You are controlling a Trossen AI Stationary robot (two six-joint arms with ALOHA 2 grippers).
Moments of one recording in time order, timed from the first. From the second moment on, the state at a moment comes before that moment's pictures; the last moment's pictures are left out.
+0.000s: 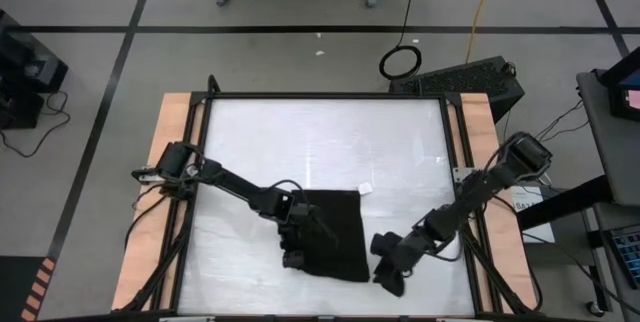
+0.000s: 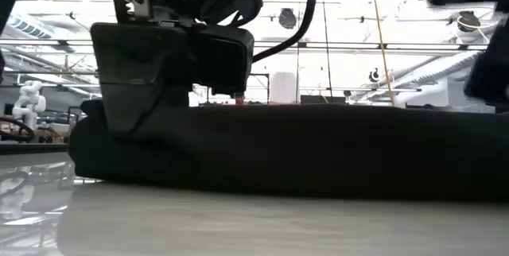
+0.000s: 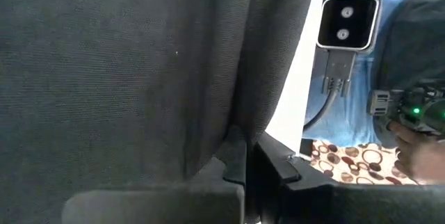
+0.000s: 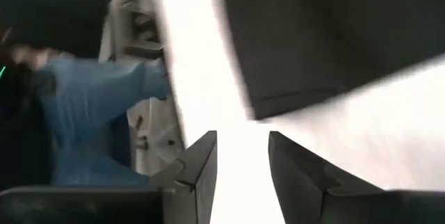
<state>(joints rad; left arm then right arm) -0.26 1.96 1.10 -0.16 0.74 -0.65 0.66 1.59 0.79 0.03 -0.05 1.12</state>
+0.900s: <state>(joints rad) -0.23 1.96 1.10 -0.15 0.76 -0.64 0.79 1.73 0.86 0.00 0.35 0.41</state>
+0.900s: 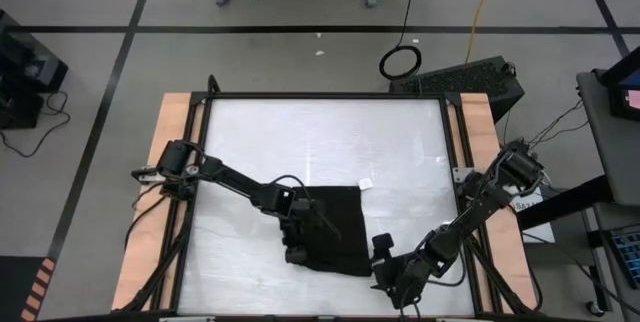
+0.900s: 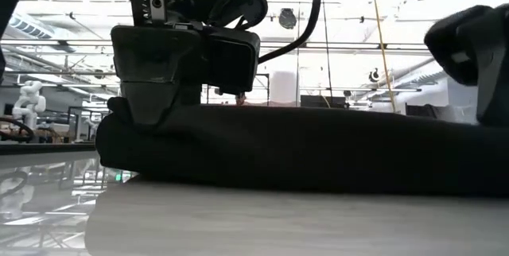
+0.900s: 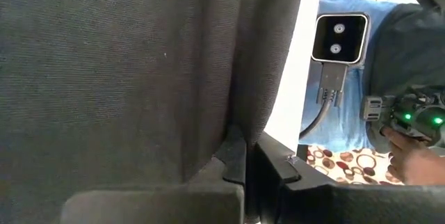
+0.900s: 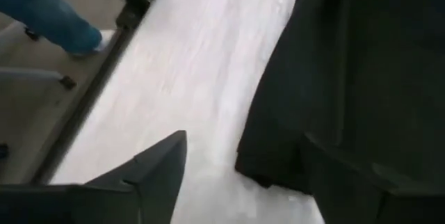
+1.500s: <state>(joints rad) -0.23 1.96 1.11 -0.15 0.77 -0.59 0.76 1.84 0.87 -0.04 0.47 0.52</state>
